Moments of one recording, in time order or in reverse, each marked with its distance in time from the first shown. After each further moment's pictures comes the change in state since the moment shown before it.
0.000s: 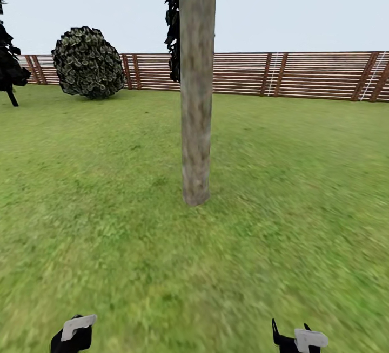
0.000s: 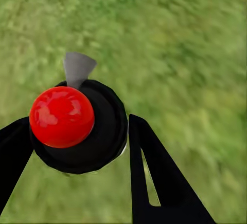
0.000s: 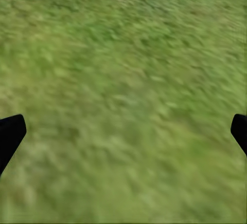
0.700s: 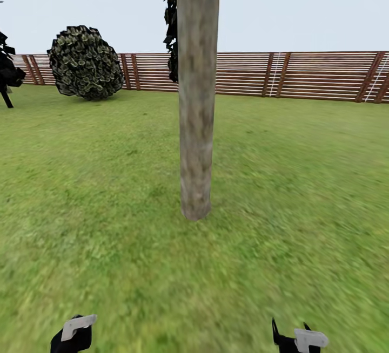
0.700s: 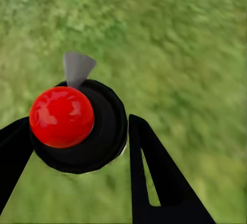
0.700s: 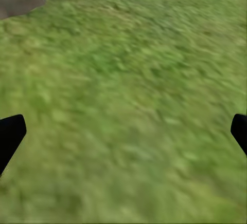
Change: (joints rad) left arm 0.000 0.000 0.000 0.000 0.000 -0.001 0.000; right arm 0.000 0.000 0.000 0.000 0.000 0.000 0.000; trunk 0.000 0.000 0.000
